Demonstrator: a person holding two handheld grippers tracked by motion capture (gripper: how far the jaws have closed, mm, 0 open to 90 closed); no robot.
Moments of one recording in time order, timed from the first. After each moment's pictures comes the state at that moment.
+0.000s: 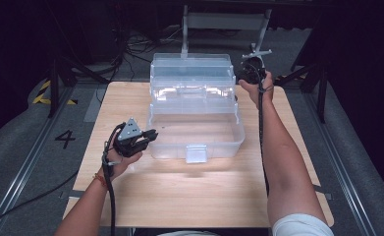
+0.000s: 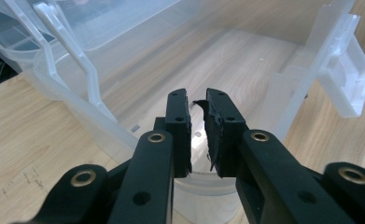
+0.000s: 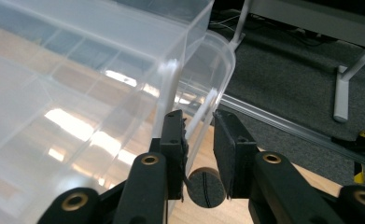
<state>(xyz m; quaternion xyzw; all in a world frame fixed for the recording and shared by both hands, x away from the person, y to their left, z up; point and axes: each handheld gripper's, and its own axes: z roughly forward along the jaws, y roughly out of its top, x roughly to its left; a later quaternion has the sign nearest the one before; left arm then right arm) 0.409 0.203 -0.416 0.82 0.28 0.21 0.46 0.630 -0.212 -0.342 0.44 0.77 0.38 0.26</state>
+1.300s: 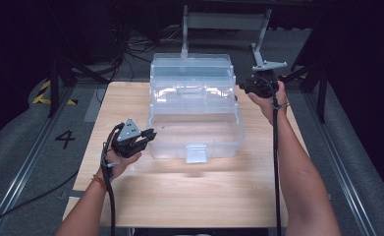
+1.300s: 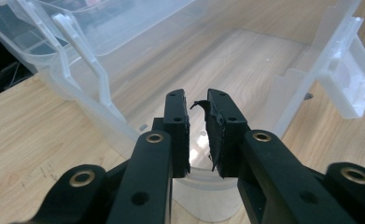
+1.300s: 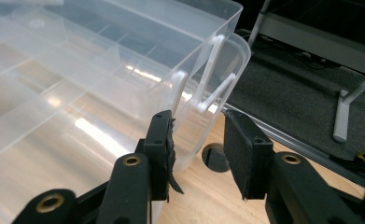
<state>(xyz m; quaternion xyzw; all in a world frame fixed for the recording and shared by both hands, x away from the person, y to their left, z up) 0.401 0.204 -0.408 0.82 0.29 0.22 0.45 0.554 -0.229 -0.325 0.39 0.78 0.40 0.27</state>
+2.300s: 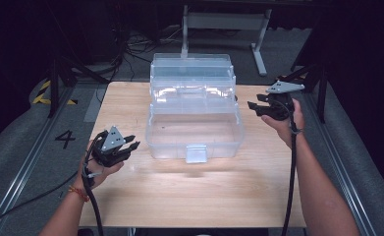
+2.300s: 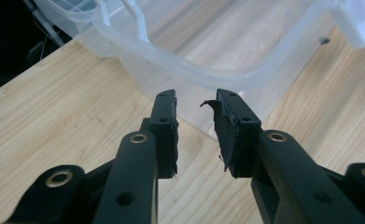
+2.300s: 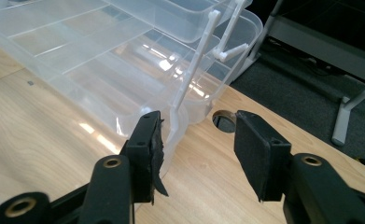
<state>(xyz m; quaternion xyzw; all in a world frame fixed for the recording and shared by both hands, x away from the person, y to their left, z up) 0.369 0.242 -0.401 0.85 0.29 0.25 0.37 0.481 -0.259 -0.333 0.36 0.80 0.40 0.28</state>
